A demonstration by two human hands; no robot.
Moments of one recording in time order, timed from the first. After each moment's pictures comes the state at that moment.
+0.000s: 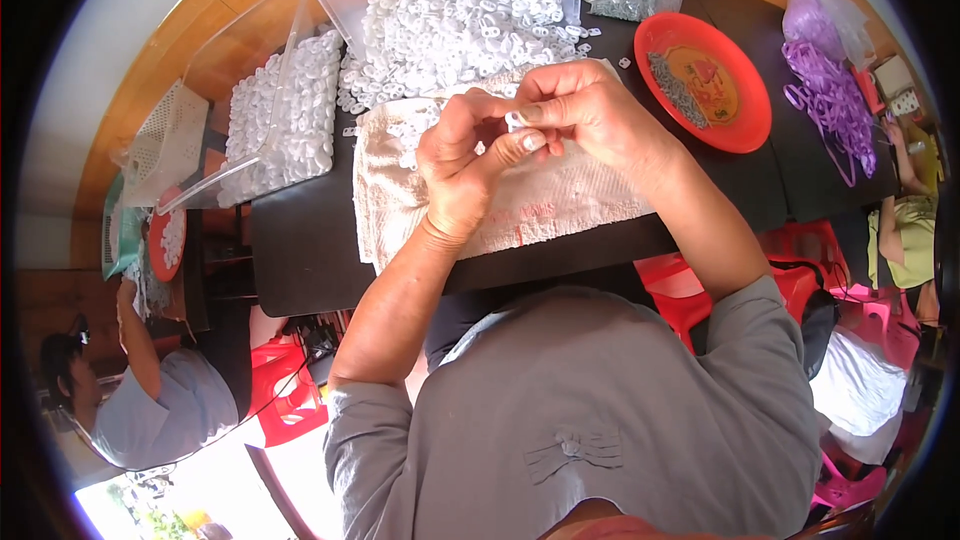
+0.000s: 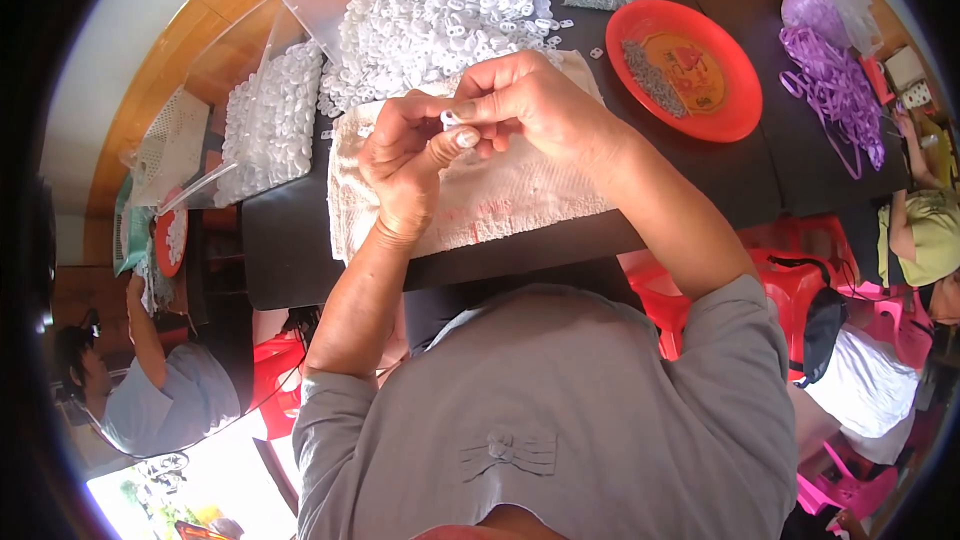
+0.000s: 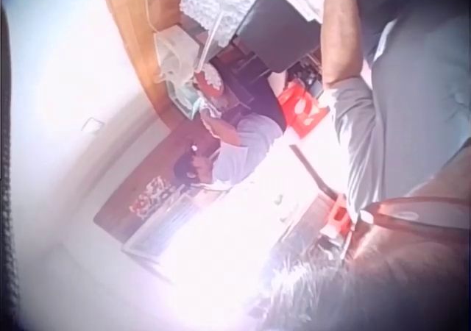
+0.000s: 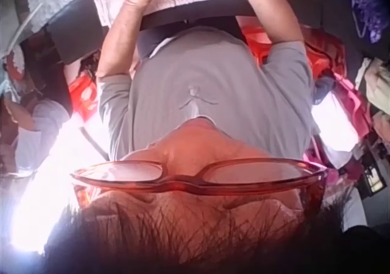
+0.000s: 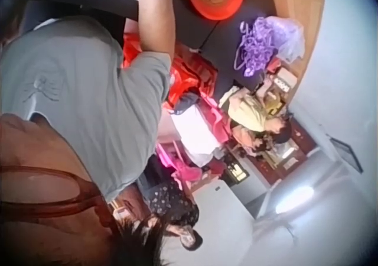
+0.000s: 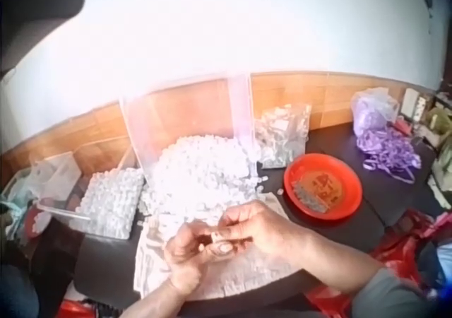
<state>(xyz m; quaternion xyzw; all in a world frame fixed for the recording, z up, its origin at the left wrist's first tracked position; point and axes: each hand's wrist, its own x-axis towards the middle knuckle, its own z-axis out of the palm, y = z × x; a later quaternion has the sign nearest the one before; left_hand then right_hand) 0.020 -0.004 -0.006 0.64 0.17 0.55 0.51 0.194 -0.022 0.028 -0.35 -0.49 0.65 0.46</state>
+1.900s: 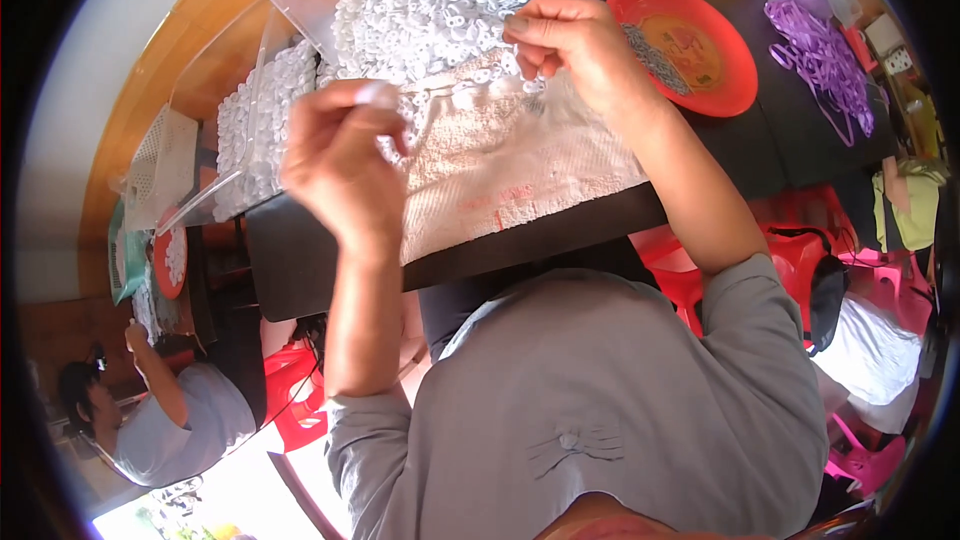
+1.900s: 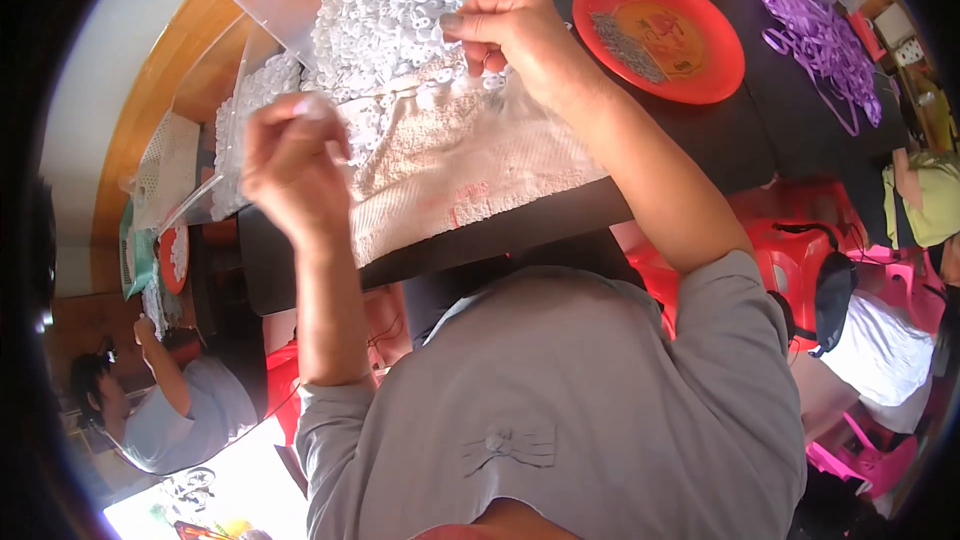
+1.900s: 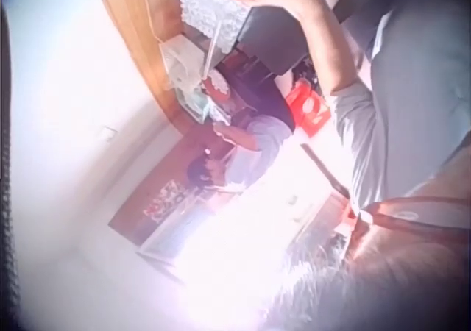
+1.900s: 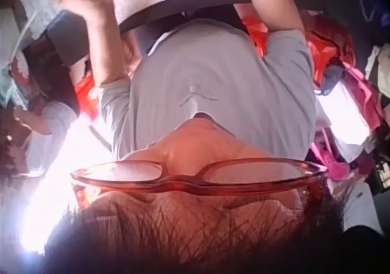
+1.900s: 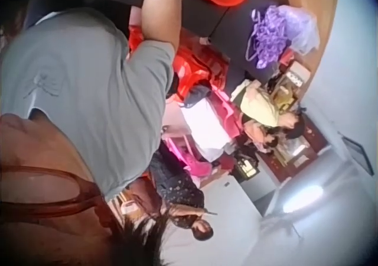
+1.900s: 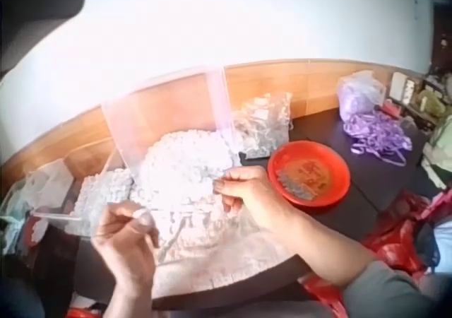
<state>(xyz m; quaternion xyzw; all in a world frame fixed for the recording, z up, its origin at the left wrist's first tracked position) -0.009 -0.012 0.056 0.50 0.25 0.67 0.49 0.214 -0.009 0.028 -0.44 -0.50 0.48 0.57</state>
